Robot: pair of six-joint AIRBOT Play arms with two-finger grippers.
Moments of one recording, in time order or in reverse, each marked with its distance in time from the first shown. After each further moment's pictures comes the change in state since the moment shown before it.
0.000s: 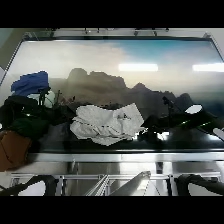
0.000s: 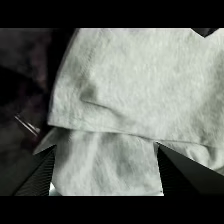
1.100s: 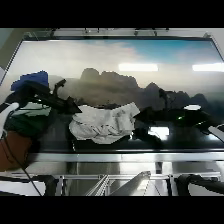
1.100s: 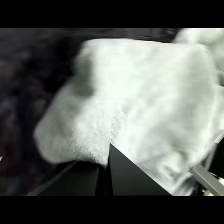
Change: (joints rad) left arm -0.071 -0.262 0.316 -0.060 0.229 0.051; right arm 0.017 -0.016 0.028 0.441 0.127 -0.318
